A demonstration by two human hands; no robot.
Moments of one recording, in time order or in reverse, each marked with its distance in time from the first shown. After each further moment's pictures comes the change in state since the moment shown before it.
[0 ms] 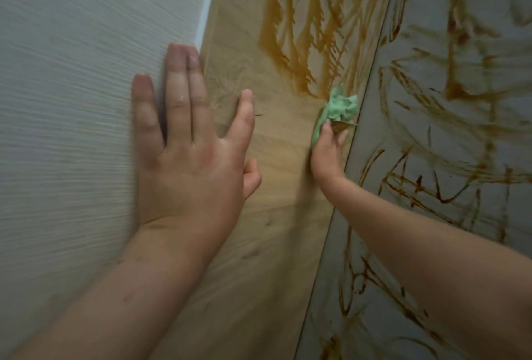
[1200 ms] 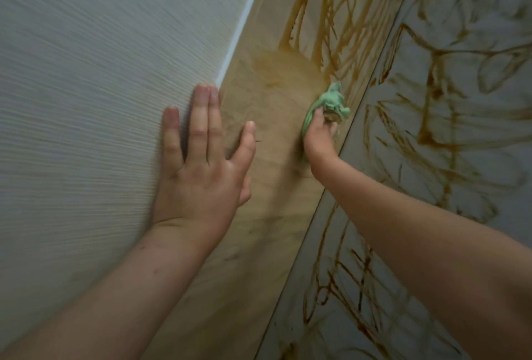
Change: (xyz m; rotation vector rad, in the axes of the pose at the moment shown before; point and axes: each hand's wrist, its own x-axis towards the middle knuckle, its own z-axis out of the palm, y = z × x) left_hand 0.002 0.002 0.004 0.022 -0.002 -0.041; right_hand -0.008 -0.117 -0.008 -0.165 -0.081 0.092
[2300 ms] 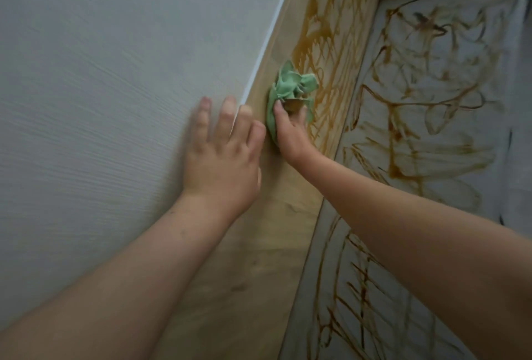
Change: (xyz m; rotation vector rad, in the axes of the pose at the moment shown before) left_hand 0.057 -0.025 -0.066 -0.053 0.067 0.029; right_hand -0.057 -0.089 0.001 -0.106 -0.132 -0.617
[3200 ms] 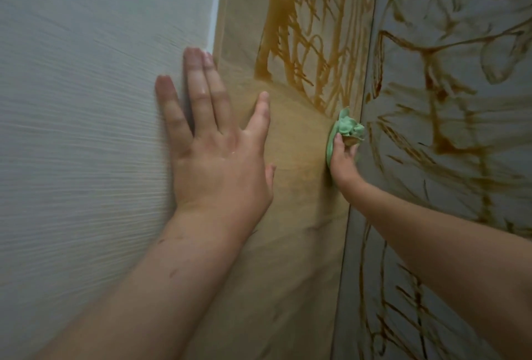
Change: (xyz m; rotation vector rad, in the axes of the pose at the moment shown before) left_hand 0.109 0.028 0.033 0.199 -0.169 0.021; right_hand 0.079 0.195 -0.029 0.220 0.192 0.628
